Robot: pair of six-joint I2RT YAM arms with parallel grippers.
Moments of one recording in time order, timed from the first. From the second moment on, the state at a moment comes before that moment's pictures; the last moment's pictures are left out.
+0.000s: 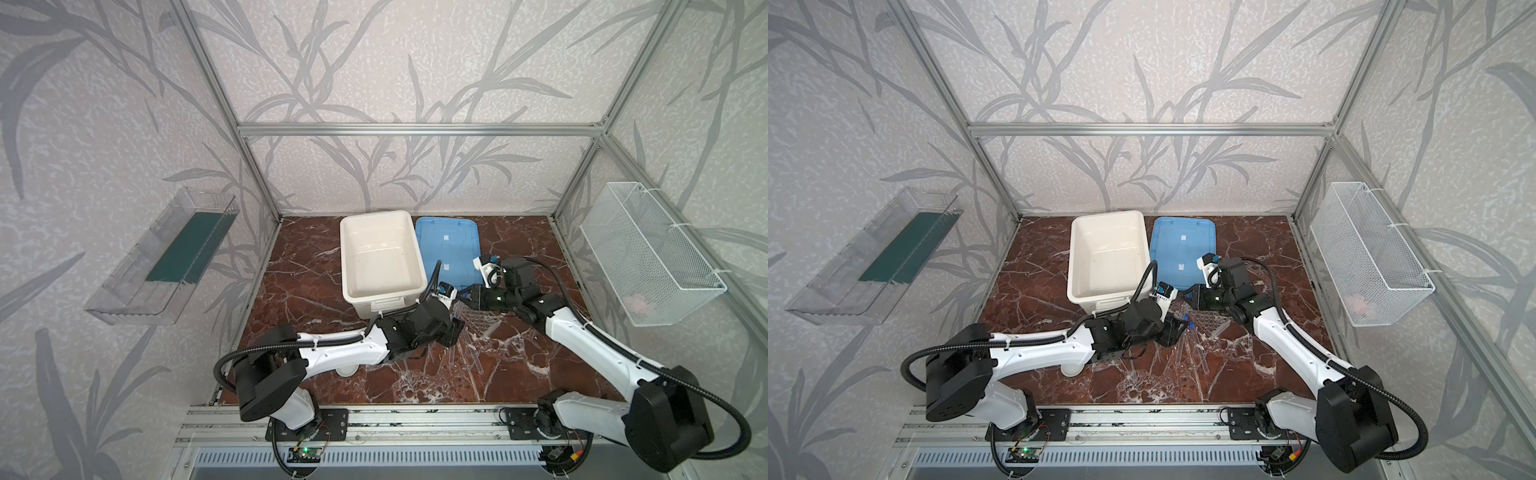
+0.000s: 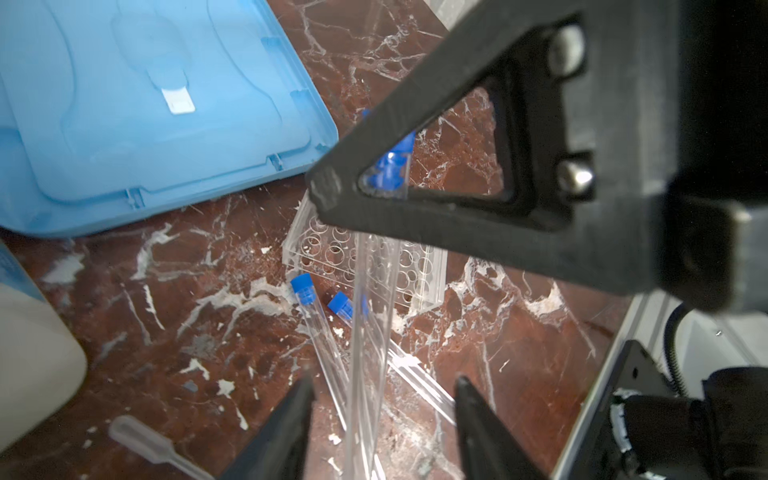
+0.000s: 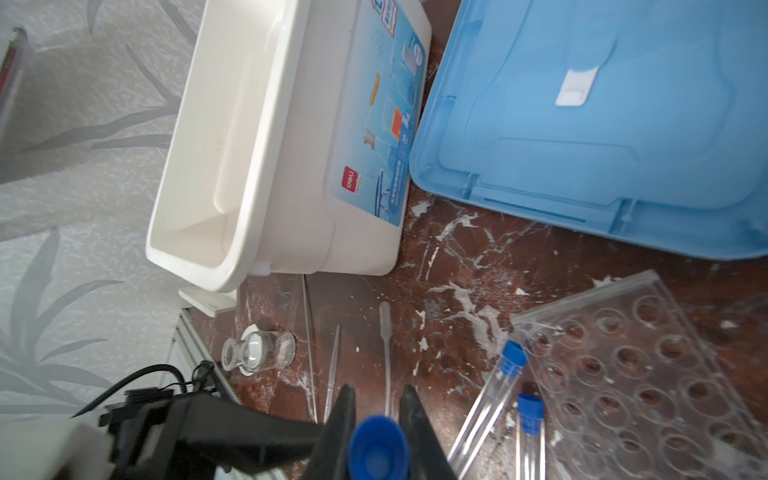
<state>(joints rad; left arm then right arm) -1.08 1.52 0.89 0.05 -0.12 -0.54 0.38 1.19 0.77 -0.29 -0.48 0.47</state>
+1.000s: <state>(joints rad) -0.99 1.61 1.06 -0.01 -0.02 -0.81 0.38 1.17 0.72 0.07 0.08 0.12</state>
